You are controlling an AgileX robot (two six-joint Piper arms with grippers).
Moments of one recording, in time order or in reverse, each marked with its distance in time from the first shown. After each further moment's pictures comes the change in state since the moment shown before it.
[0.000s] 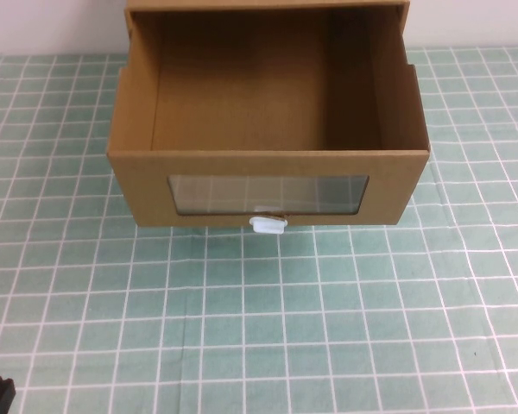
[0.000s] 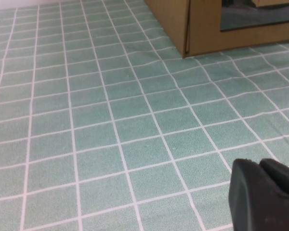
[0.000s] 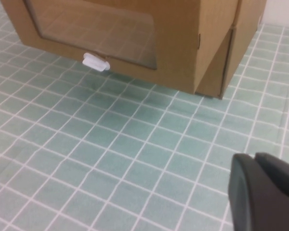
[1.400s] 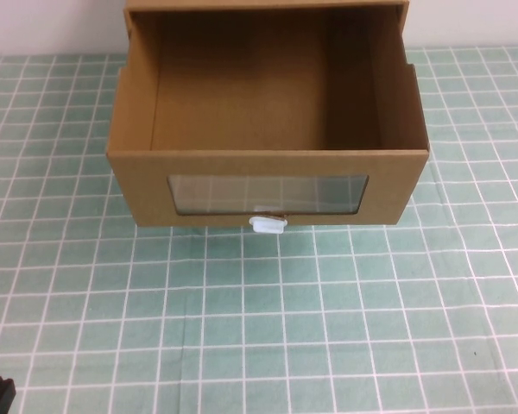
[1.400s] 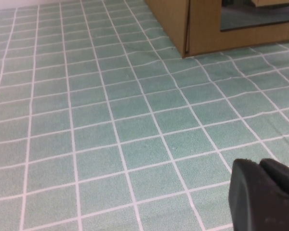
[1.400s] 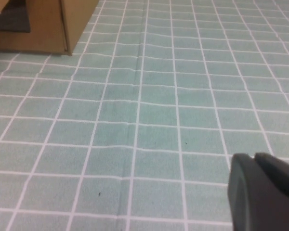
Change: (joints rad) right arm 0.000 -0.264 0.477 -0.554 -0.419 0.497; left arm 0.000 0.000 0.000 0.000 0.002 0.000
